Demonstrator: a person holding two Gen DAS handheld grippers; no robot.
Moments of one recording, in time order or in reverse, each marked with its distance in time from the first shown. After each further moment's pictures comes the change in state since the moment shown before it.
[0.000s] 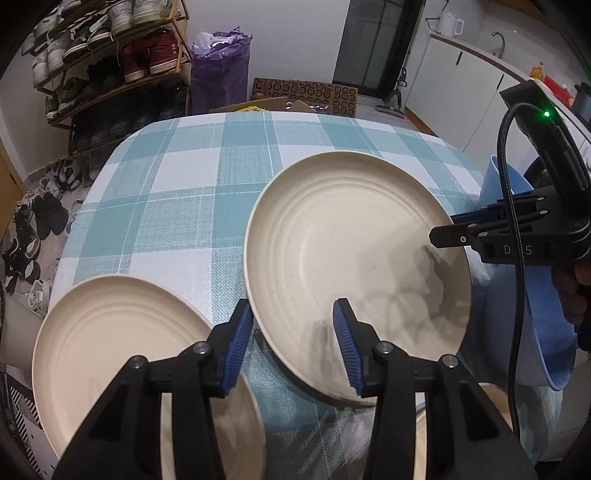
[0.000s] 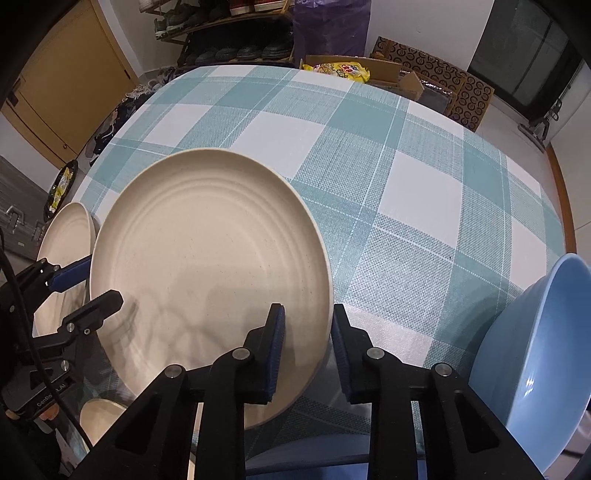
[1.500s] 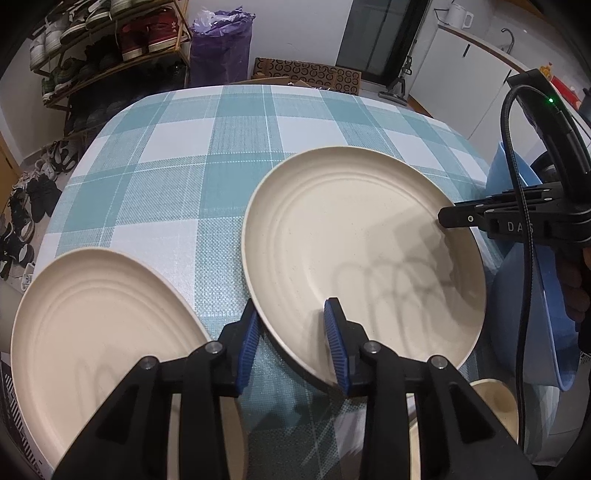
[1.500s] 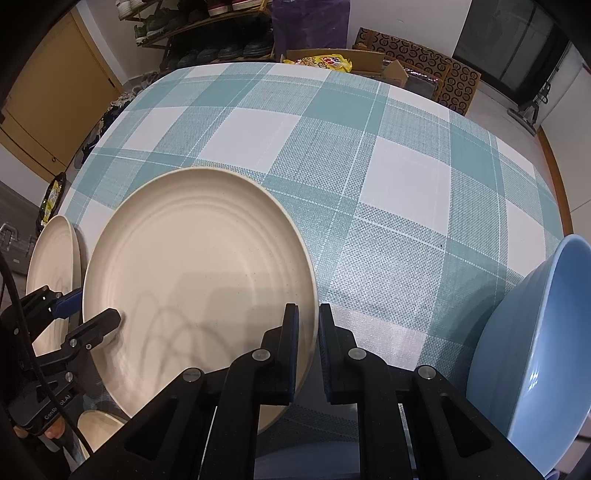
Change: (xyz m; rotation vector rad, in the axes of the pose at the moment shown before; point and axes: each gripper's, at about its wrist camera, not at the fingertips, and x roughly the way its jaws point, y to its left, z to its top) left arm 0.020 -0.004 -0.009 -0.024 0.074 -0.014; right arm 0.013 -0.013 0.000 0.061 0.016 -0.016
